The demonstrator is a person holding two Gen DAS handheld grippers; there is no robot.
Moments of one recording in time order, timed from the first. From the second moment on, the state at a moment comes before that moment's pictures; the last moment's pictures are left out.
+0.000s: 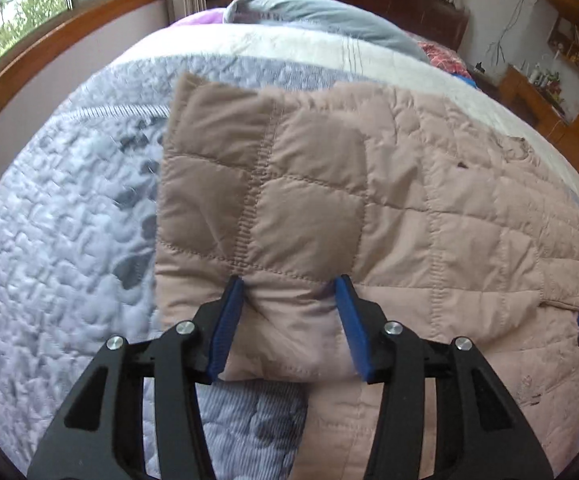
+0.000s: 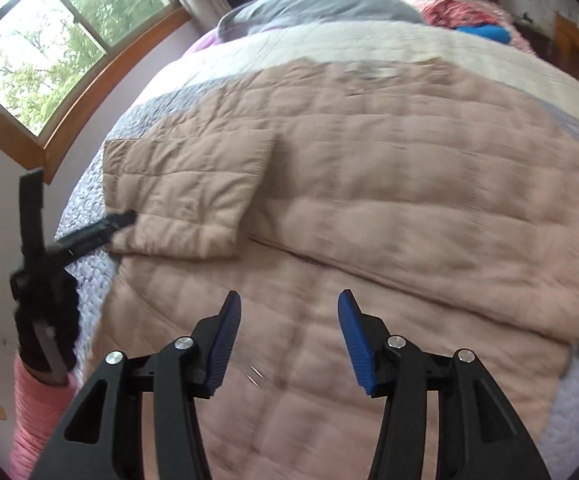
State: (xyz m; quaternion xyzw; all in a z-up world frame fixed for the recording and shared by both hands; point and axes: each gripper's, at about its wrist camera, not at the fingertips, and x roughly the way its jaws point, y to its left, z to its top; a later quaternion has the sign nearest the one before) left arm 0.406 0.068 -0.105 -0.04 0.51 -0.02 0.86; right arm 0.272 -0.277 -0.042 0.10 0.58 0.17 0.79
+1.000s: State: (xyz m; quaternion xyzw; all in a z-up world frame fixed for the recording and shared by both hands) left arm 0.400 0.022 -0.042 -0.06 0.43 -0.09 0.90; right arm 0.273 -0.363 0.057 0.09 0.46 0.10 0.88
